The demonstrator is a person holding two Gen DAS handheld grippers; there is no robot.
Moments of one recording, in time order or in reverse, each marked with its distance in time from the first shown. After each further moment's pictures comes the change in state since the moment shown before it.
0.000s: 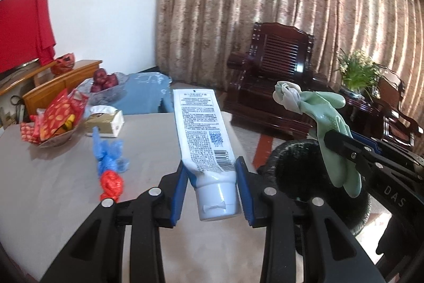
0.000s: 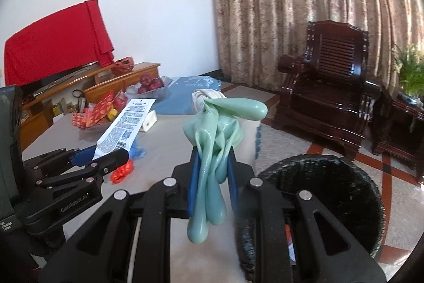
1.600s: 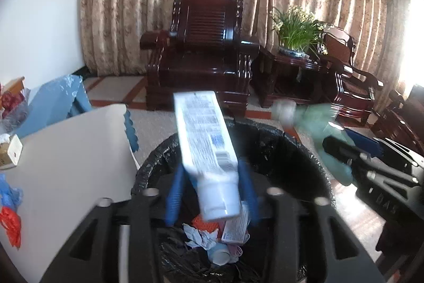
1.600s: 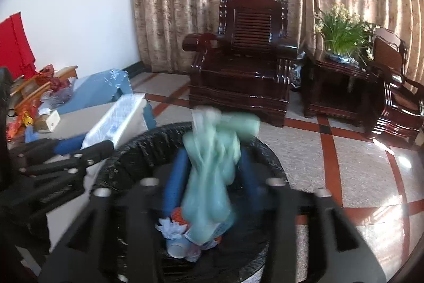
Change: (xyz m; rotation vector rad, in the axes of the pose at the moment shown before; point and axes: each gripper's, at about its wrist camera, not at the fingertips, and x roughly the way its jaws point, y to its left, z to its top) left arm 0.121 -0.187 -0.005 0.192 0.122 -0.290; right arm -0.005 -0.197 -0.064 0.172 0.080 -0.374
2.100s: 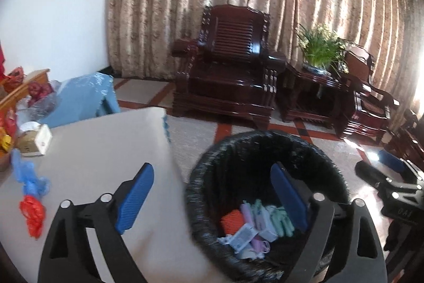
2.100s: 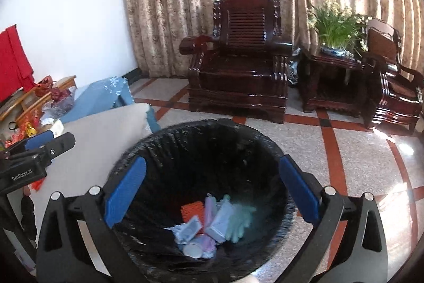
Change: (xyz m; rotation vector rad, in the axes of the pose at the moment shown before) left arm -0.052 0.061 -0.007 -0.069 -0.074 0.119; right arm -0.019 0.019 -0.006 0.060 -0.025 0.018
